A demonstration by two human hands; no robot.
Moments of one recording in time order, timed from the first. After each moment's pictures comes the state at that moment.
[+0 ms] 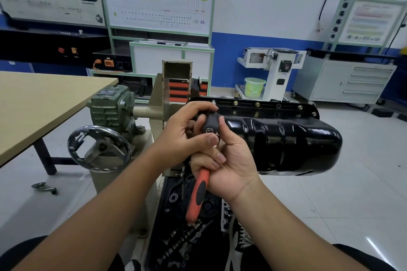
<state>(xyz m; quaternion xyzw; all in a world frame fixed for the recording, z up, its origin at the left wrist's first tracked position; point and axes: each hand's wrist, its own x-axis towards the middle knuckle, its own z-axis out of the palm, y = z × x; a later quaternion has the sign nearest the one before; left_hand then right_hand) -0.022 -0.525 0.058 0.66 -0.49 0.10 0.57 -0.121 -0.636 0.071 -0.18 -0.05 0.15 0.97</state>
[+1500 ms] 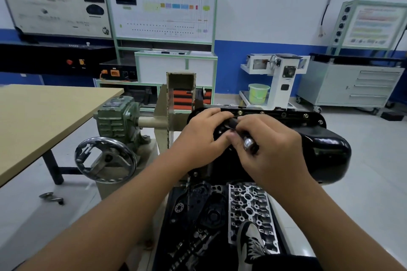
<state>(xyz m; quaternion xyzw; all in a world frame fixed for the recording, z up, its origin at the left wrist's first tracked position) -0.019 -0.556 0.079 0.82 -0.42 0.16 0.34 -0.135 -0.703 0.090 -0.82 -0.17 -0.53 0.14</state>
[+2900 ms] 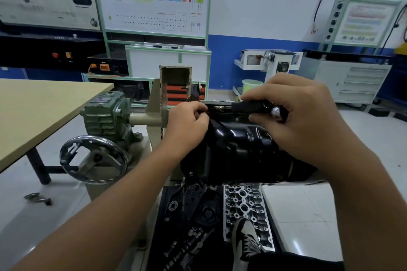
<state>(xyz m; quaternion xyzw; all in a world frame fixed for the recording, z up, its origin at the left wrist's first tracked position) 0.030 -0.565 0.068 0.81 -0.25 0.22 0.49 -0.139 -0.736 0.154 -0.88 -0.19 -0.42 0.10</state>
